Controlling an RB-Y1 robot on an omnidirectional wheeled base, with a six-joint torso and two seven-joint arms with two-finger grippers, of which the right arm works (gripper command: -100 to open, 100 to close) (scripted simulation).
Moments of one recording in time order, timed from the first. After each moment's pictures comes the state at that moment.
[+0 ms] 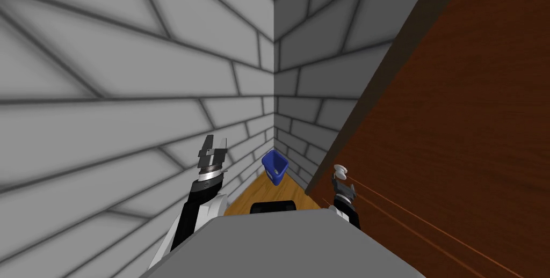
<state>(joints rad) 0.19 -0.28 -0.10 -0.85 -0.90 -0.88 -1.26</state>
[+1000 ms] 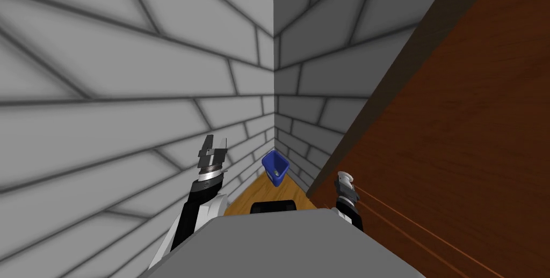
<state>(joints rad) 0.20 -0.28 -0.13 -0.84 -0.89 -0.88 -1.28</state>
